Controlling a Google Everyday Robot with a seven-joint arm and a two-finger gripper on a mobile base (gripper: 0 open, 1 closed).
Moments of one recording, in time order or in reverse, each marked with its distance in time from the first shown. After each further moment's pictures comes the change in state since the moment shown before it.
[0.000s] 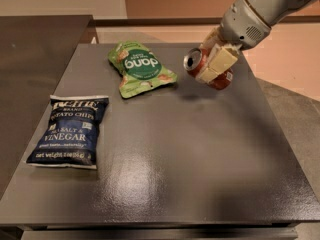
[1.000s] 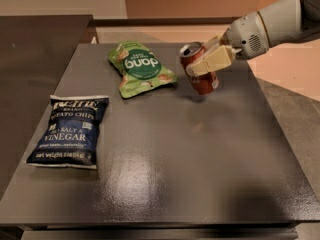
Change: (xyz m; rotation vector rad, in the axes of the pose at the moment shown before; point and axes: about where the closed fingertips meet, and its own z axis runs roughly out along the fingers) arm -0.011 -0.008 0.005 -0.018 -0.390 0.260
